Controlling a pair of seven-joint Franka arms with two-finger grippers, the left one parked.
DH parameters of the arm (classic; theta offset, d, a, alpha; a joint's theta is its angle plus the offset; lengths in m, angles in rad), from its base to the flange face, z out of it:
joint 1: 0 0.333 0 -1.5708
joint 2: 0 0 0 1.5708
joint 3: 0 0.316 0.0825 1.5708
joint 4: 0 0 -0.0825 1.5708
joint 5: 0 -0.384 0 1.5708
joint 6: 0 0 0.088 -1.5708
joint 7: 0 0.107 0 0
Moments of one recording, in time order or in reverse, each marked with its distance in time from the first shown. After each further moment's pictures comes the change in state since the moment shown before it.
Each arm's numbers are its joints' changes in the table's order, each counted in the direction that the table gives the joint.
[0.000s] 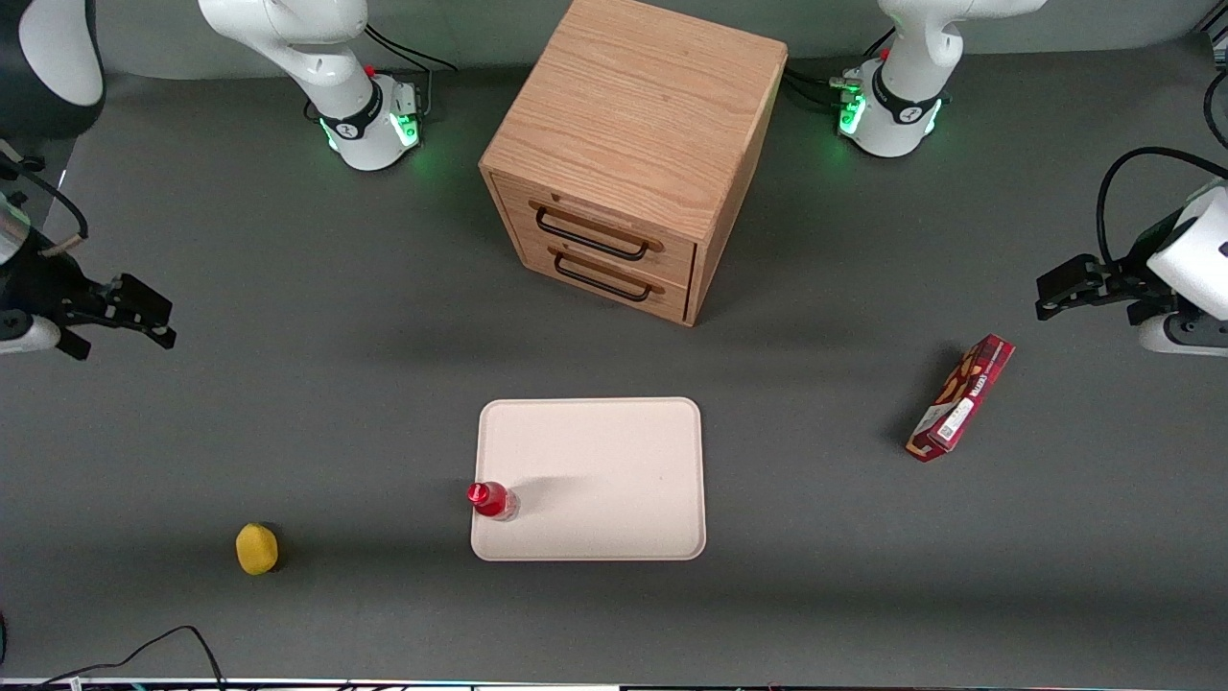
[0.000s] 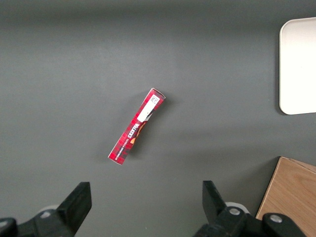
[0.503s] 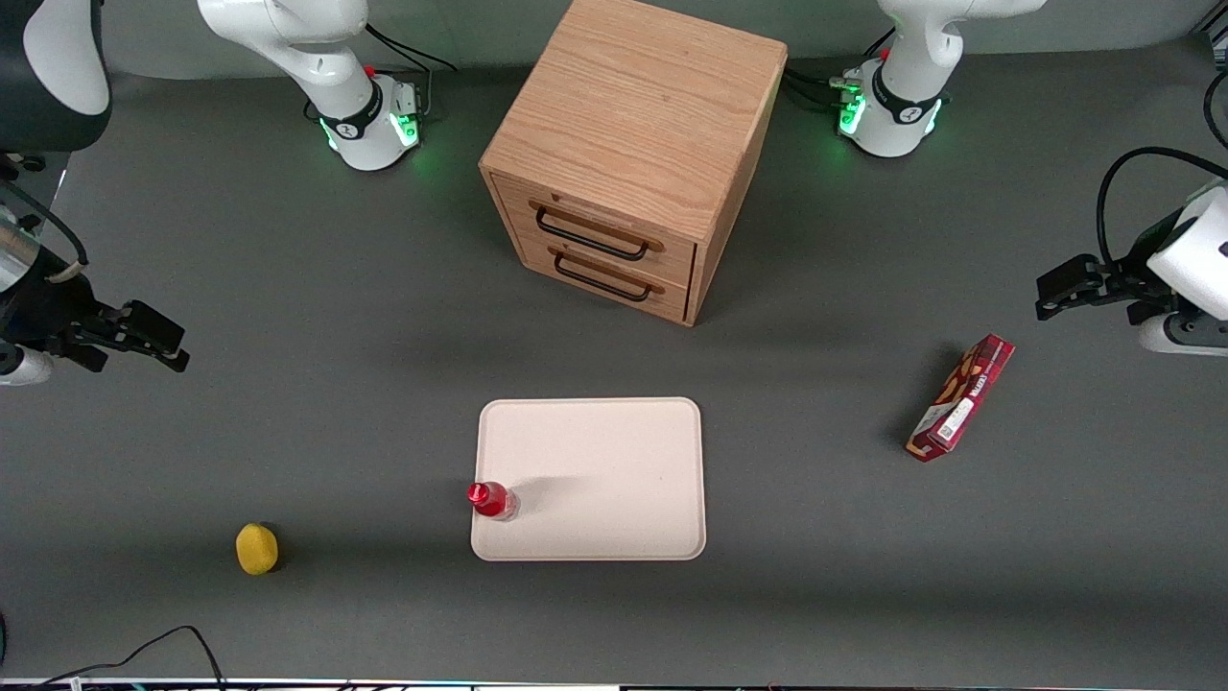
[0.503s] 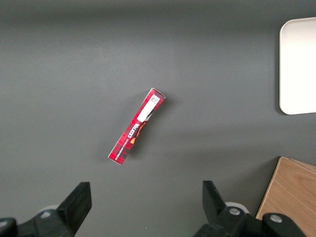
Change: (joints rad) arm 0.026 0.098 0.000 0.091 0.000 0.009 0.026
